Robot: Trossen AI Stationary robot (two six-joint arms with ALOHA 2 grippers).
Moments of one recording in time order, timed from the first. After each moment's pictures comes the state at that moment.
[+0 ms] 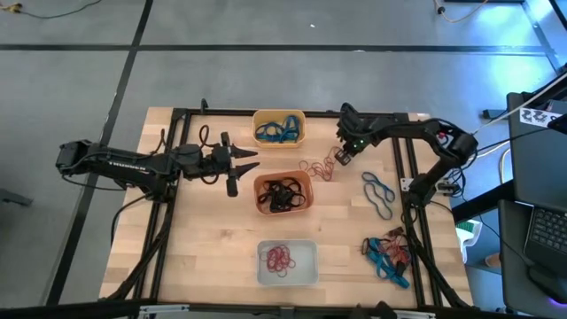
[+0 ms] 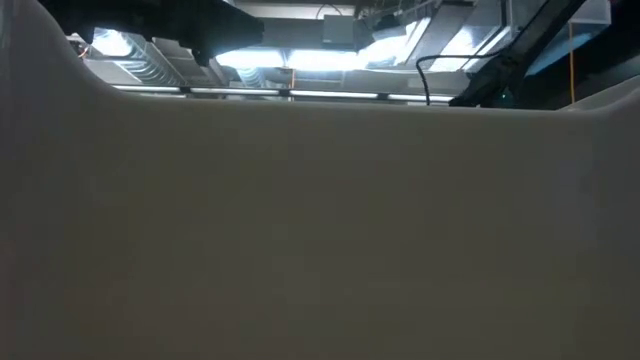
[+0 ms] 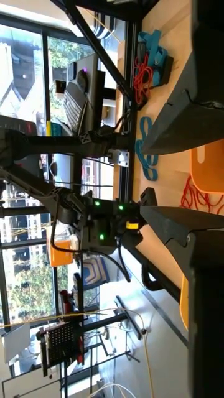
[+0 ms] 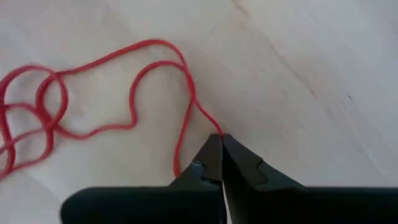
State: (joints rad) left arm 0.03 0.97 0.50 0.45 -0.23 0.05; right arm -0.70 1.63 0.84 -0.52 0.05 0.05
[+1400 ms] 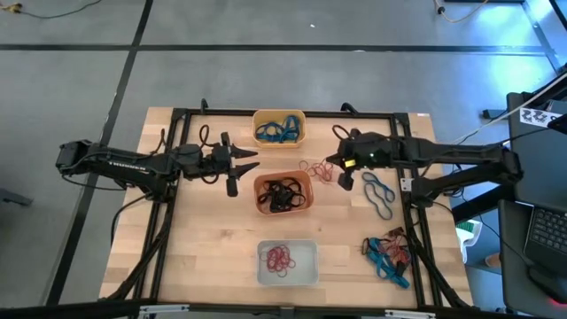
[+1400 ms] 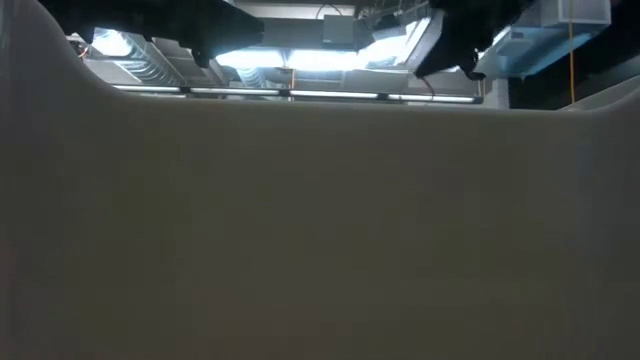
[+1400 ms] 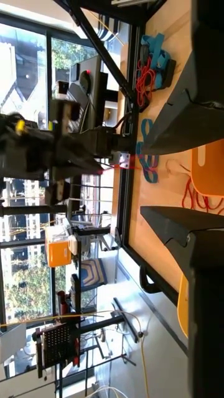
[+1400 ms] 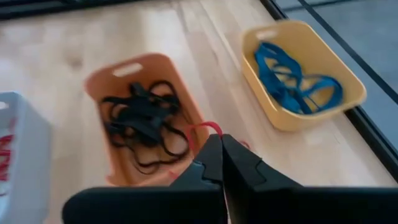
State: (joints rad) left arm 0.03 0.97 0.50 0.45 -0.23 0.03; right arm -0.07 1.12 1.00 -0.52 0.15 0.10
